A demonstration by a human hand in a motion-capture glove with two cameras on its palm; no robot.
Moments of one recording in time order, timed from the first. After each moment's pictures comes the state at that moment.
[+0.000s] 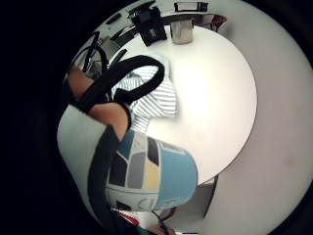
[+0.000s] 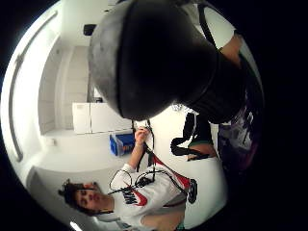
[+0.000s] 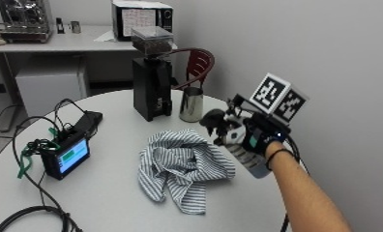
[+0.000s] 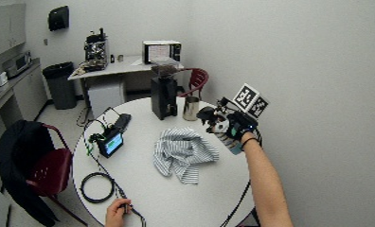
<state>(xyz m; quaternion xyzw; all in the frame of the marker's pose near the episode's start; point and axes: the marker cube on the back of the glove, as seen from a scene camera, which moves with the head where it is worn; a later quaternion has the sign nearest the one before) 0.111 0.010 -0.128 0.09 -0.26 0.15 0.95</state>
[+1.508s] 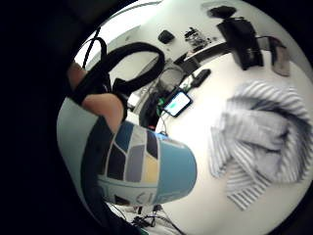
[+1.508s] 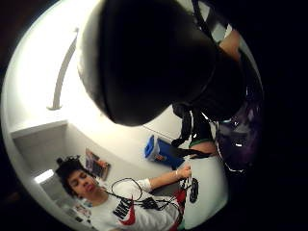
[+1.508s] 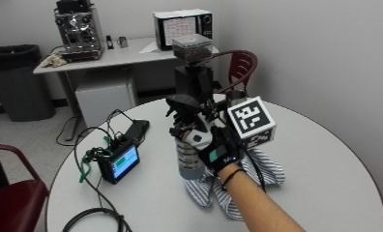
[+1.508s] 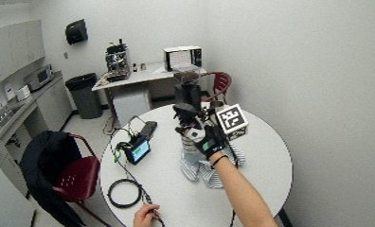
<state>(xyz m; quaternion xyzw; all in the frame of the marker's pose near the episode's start) 0.005 -0.033 -0.119 0.31 -0.46 -0.01 0.83</state>
